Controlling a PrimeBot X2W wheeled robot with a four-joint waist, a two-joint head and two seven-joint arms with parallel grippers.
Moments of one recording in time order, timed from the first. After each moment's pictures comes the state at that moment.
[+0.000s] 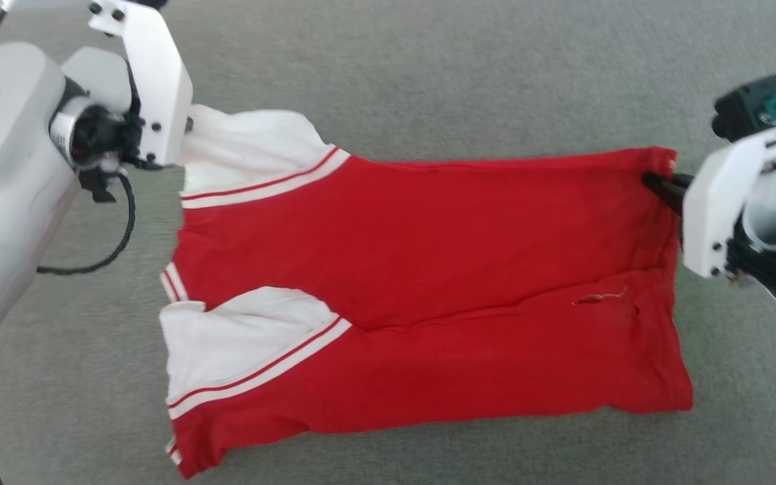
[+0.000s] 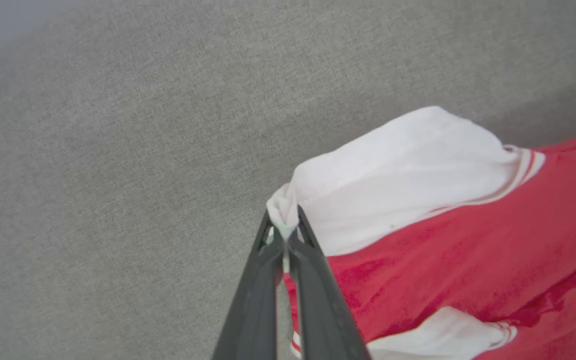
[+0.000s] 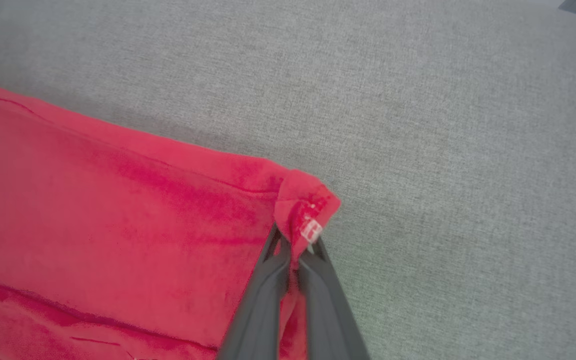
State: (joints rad) left arm -1.34 0.52 -1.09 0.86 -1.12 -0.10 0.79; right arm -0.68 -0.47 0.30 0.32 0.64 0.13 0.70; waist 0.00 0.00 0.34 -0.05
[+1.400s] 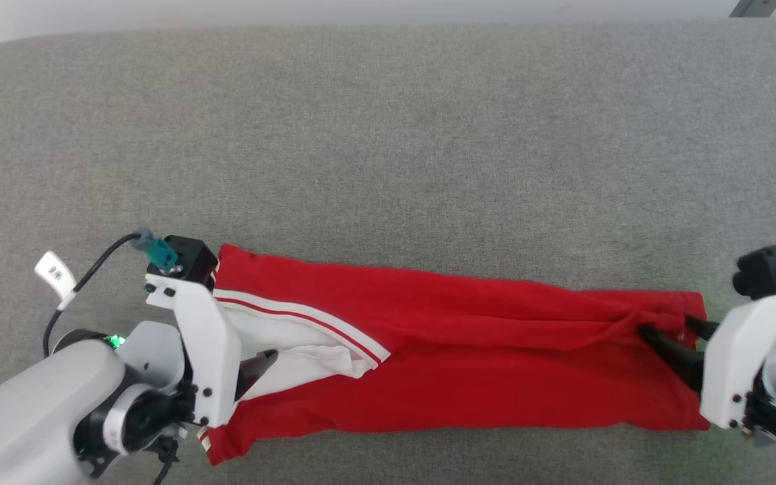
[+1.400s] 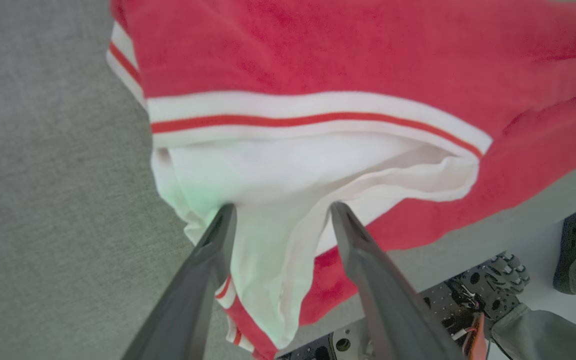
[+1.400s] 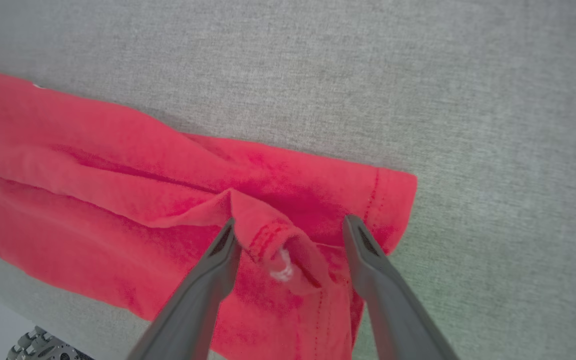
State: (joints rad) left arm -0.71 0.85 -1.07 -0.04 -1.29 0.36 0.61; right arm -0.17 -0.40 0.05 -0.04 0.62 0.13 0.83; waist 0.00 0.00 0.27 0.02
